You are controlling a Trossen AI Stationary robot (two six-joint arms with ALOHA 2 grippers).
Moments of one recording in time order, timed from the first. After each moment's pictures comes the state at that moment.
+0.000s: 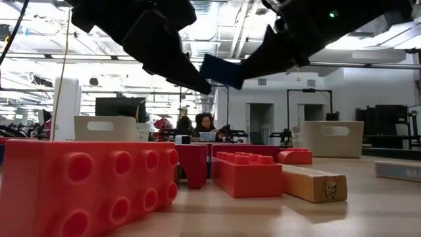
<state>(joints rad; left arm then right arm) -0.21 1.59 0.88 0.16 -0.28 0.01 0.40 1.62 0.83 0.24 0.66 0.12</state>
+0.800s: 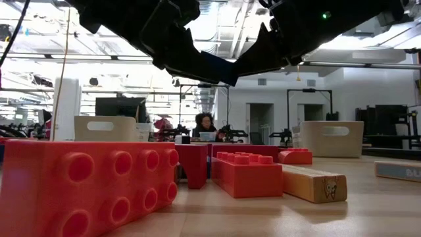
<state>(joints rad) -0.19 1.58 0.88 0.25 -0.29 0.00 0.38 1.62 0.83 0.28 0.65 0.08</state>
